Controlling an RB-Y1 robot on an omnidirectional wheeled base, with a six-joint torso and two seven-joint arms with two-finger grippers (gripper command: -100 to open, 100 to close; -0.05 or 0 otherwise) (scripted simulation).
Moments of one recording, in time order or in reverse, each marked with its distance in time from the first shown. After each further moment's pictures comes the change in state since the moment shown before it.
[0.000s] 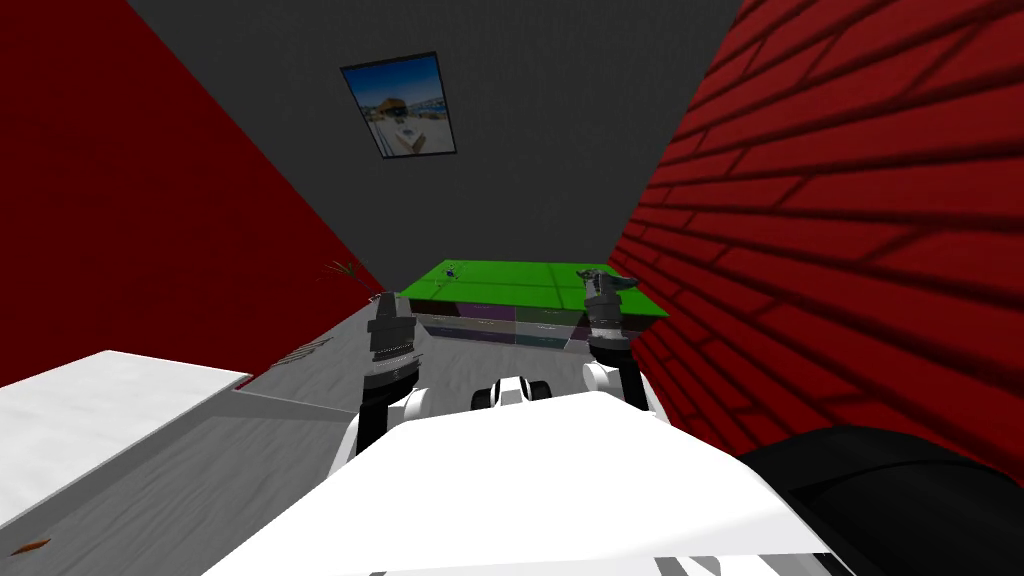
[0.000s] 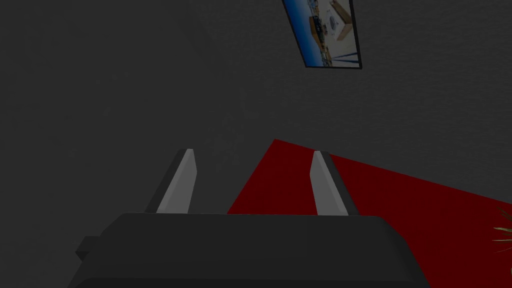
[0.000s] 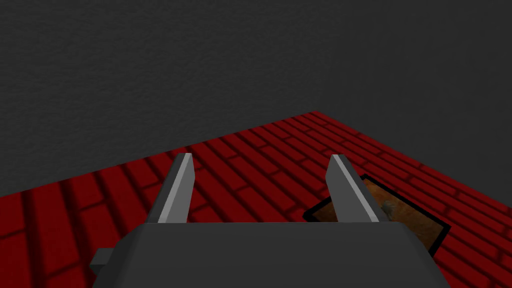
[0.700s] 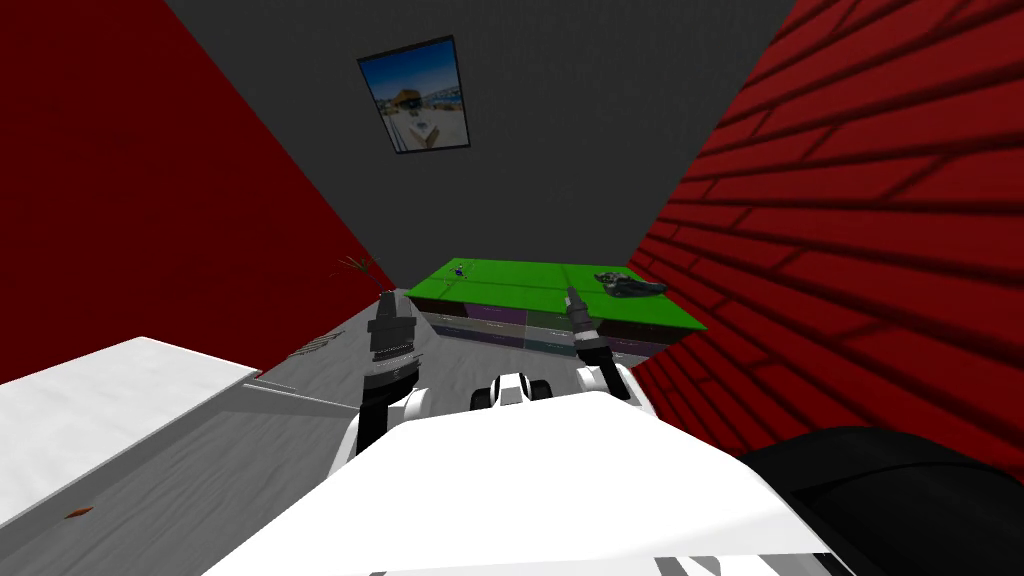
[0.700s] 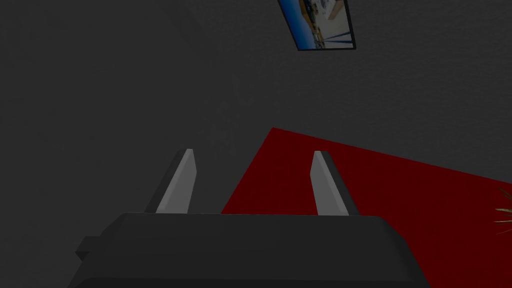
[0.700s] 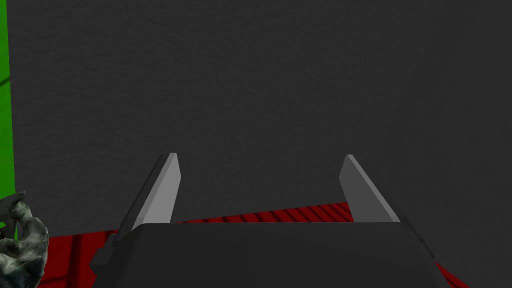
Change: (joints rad) left arm 0.000 0.000 0.000 0.000 0.000 0.000 0.000; right arm -0.019 -0.079 0.080 0.116 0.164 0.150 0.005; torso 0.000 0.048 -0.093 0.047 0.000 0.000
